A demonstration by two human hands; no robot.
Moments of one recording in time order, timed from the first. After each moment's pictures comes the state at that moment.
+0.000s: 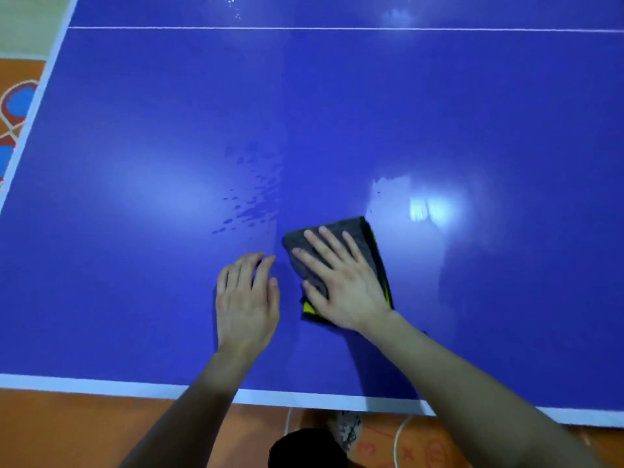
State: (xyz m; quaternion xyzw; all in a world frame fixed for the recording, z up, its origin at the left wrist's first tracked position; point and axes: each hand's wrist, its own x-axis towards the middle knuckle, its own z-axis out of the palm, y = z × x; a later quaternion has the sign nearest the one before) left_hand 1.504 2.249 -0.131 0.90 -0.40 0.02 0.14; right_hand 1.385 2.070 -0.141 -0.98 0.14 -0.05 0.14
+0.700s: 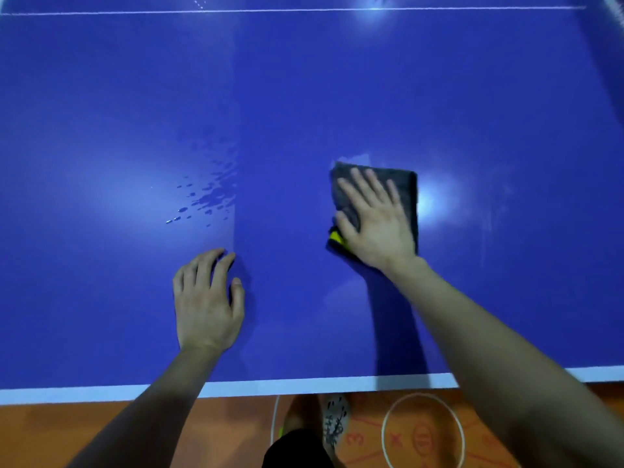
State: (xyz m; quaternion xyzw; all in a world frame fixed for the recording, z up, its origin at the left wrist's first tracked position) left_hand 1.495 2.262 -0.157 0.91 -0.39 0.02 0.13; right_hand 1.348 1.965 -0.142 -0.95 0.30 -0.08 0.09
